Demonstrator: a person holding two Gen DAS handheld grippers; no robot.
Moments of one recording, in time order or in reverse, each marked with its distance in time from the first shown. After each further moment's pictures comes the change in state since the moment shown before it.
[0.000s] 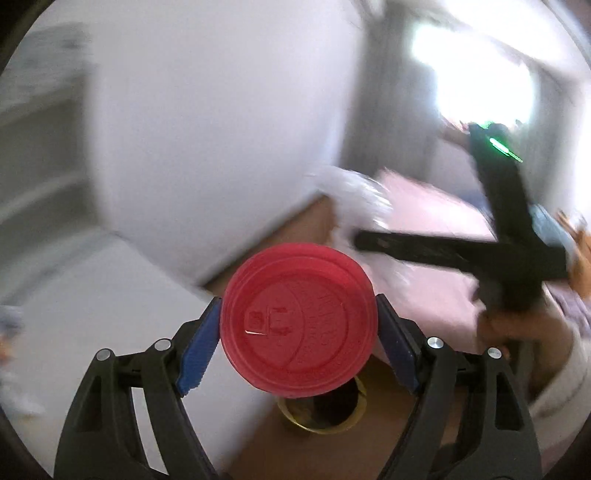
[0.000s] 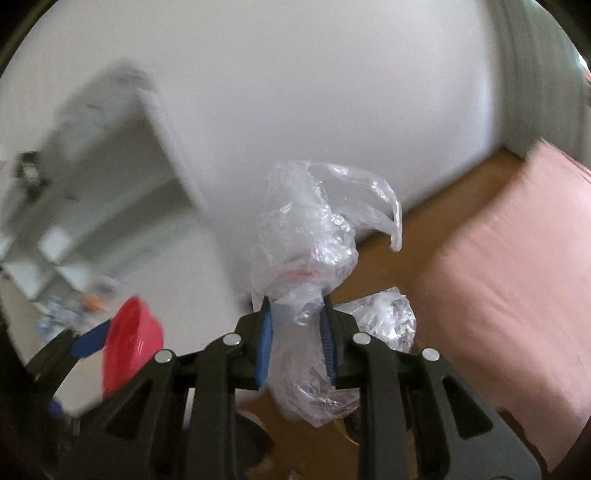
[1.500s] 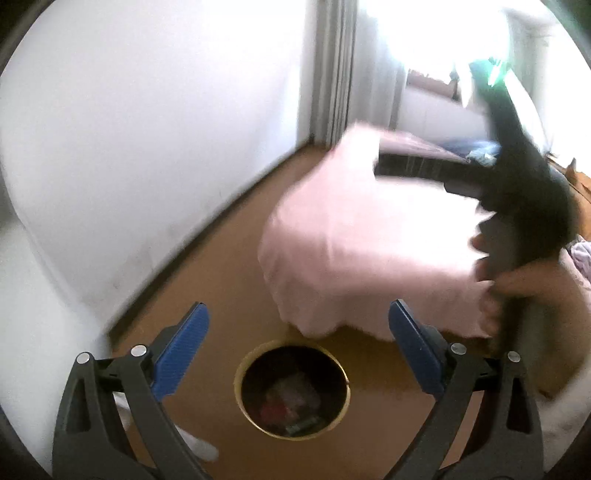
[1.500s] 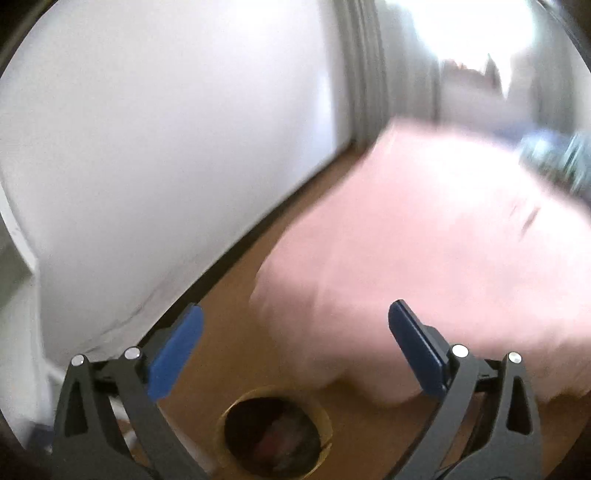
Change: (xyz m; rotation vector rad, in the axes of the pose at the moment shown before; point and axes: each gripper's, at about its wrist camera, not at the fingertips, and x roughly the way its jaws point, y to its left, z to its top) left arm 0.107 -0.083 -0.043 0.155 0.017 -0.005; right arm 0.003 -0.131 -0.052 0.220 -0.290 -0.521
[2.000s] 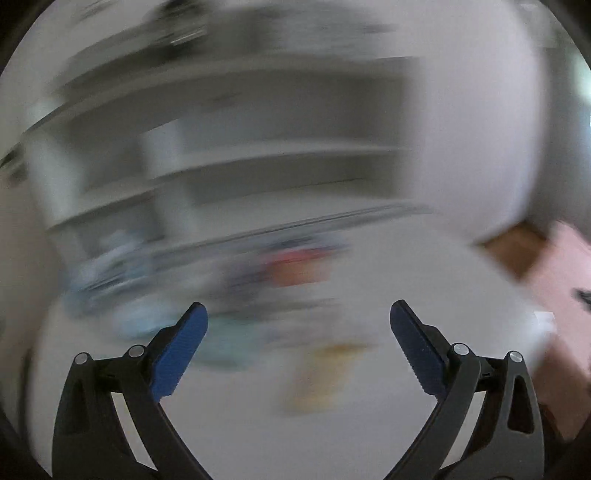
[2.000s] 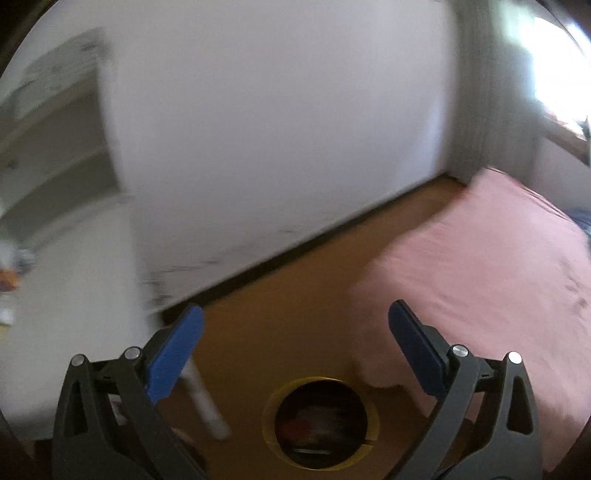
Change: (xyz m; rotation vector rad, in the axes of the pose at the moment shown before) left arm -0.332 0.322 -0.130 -0.544 0.015 0.826; right arm -0.044 0.174 -0.020 -0.313 0.099 0.368
